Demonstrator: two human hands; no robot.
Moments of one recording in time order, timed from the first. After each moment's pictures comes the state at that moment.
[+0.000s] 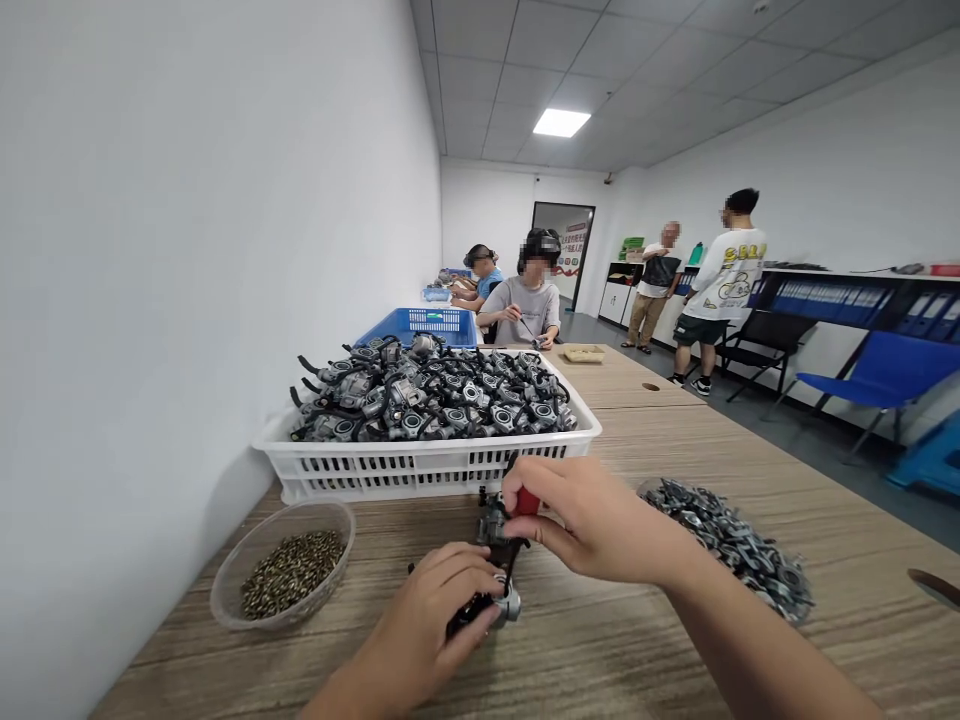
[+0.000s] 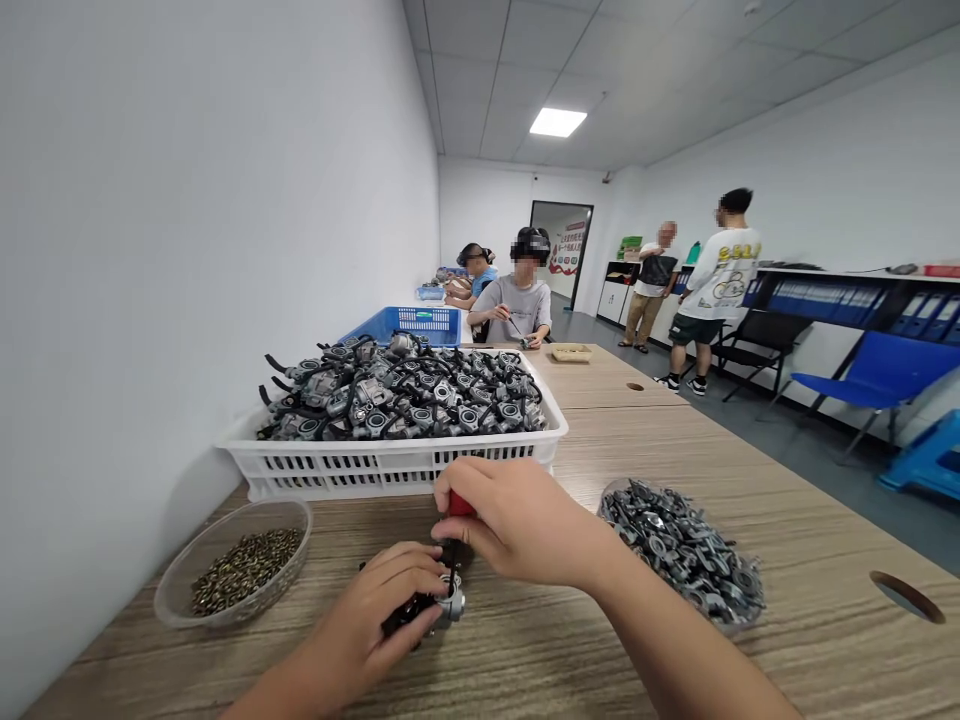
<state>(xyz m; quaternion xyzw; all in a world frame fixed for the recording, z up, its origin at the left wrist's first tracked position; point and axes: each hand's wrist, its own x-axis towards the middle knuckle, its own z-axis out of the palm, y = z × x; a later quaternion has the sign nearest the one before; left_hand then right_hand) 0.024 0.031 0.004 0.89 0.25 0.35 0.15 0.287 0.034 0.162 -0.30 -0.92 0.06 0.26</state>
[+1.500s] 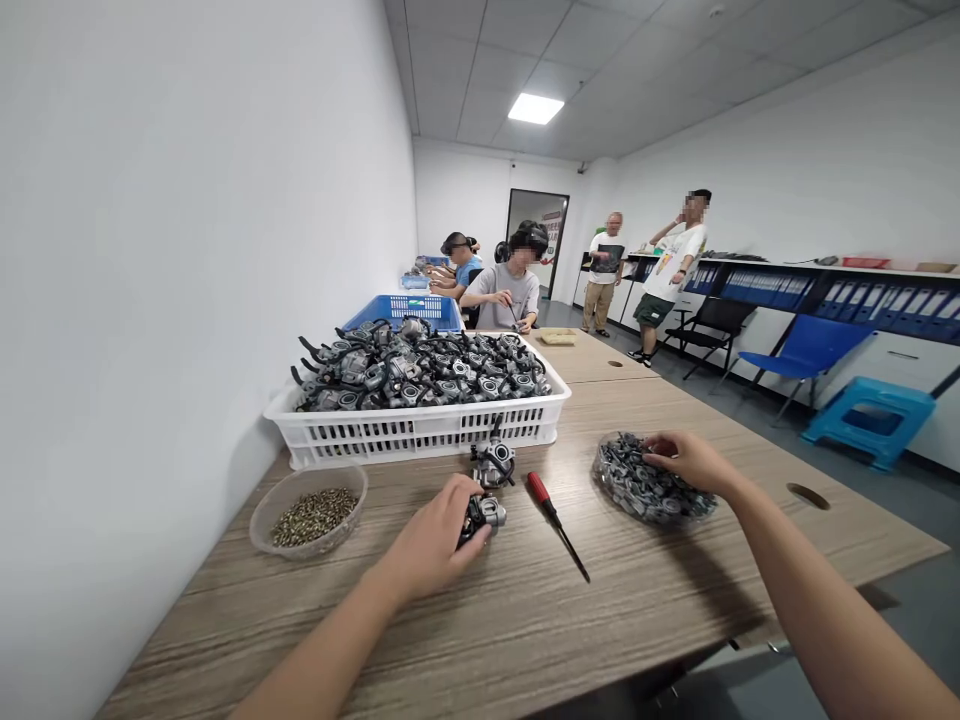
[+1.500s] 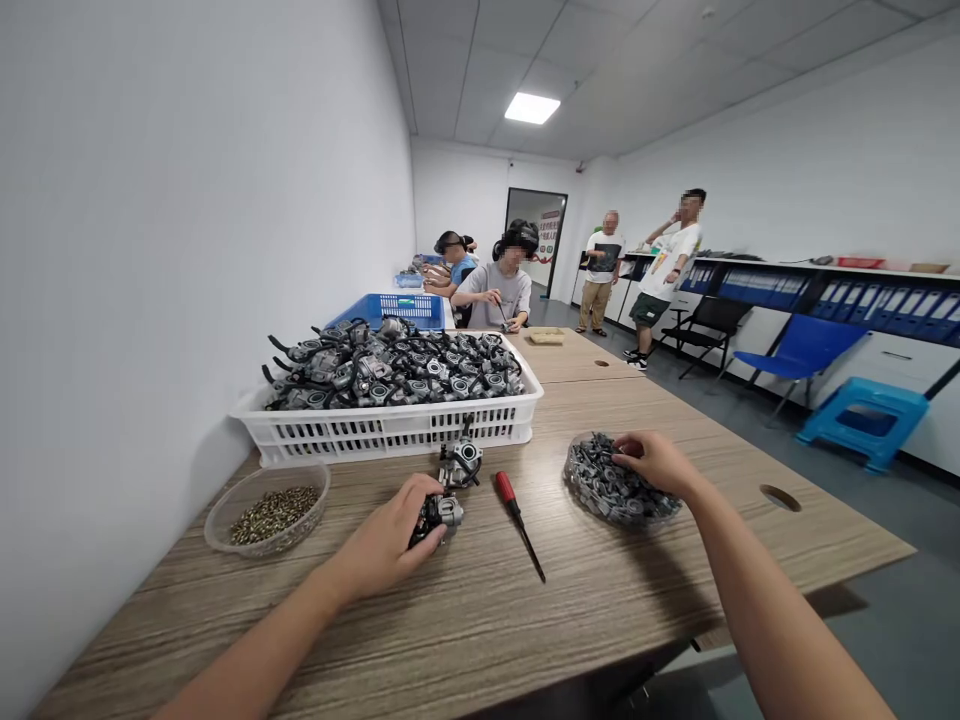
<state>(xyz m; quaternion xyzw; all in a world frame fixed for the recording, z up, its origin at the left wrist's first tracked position) 0.022 0.023 0.017 0.89 0.35 0.25 0.15 0.565 0.037 0.039 -0.72 -0.64 0.10 0.23</state>
